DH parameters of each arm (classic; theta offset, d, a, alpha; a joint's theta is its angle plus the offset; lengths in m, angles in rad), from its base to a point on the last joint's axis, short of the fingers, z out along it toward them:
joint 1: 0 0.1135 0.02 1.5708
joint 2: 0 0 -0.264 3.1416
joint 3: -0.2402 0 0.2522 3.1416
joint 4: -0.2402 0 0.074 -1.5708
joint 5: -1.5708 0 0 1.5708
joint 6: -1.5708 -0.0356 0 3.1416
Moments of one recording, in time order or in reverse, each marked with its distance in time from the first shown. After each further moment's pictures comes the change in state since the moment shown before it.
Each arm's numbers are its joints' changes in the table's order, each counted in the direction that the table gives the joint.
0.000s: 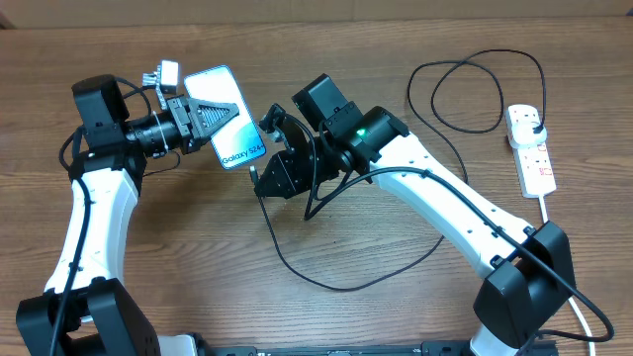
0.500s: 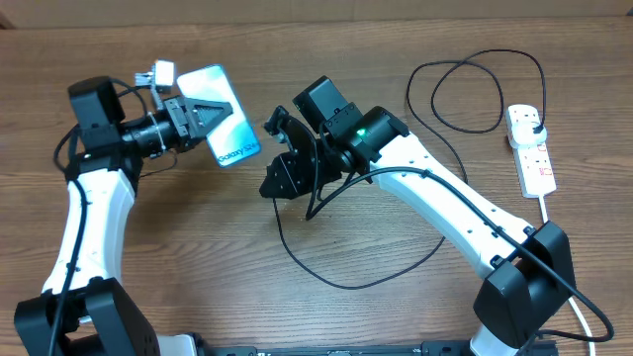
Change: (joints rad) left arm 0.037 0.000 0.000 -0.026 0.089 -0.063; right arm 0.000 0.000 0.000 -0.051 -0.093 -0.010
